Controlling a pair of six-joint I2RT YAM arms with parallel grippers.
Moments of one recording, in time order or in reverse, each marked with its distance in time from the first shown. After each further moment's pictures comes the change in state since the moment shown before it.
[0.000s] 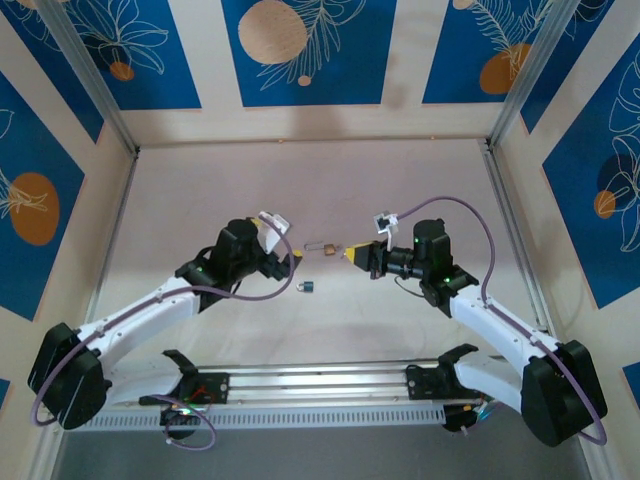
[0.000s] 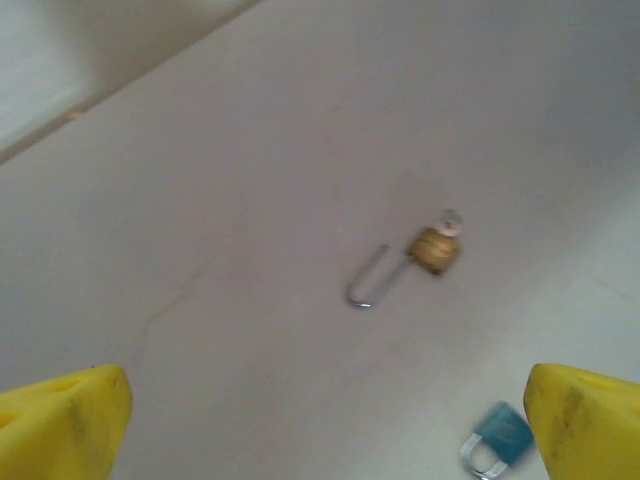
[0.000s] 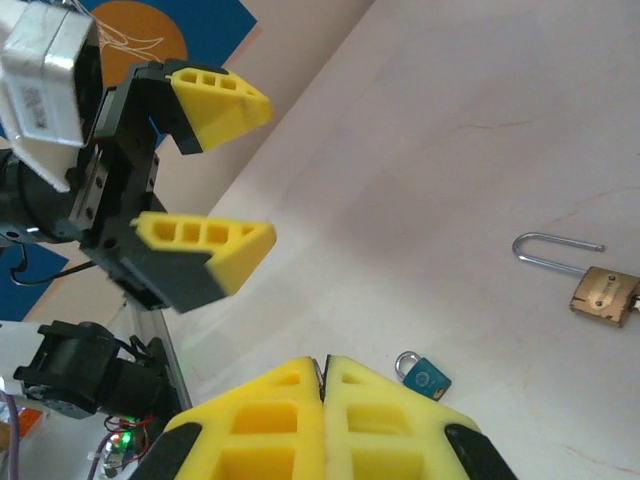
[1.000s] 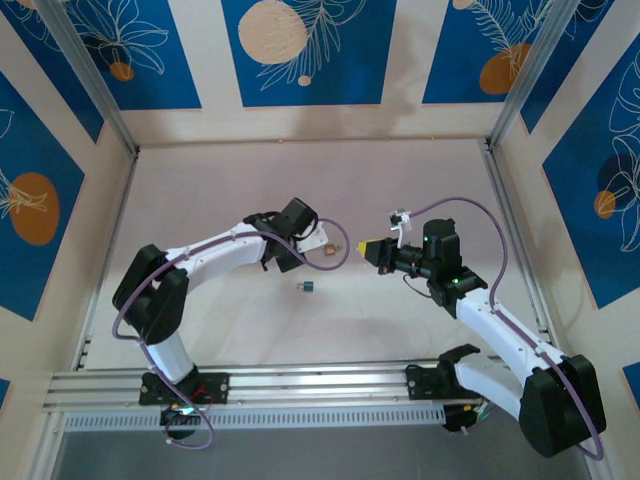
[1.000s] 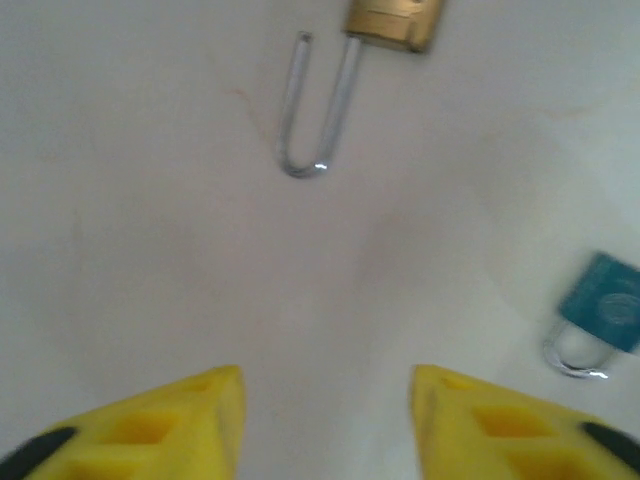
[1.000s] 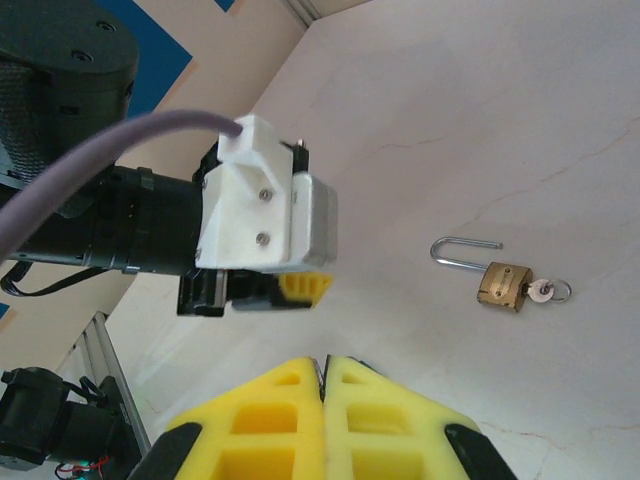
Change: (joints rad) left arm -0.061 0.569 0.503 -0.562 -0.040 0.346; right arm -0.077 -0.054 -0.001 -0.084 0.066 -0.007
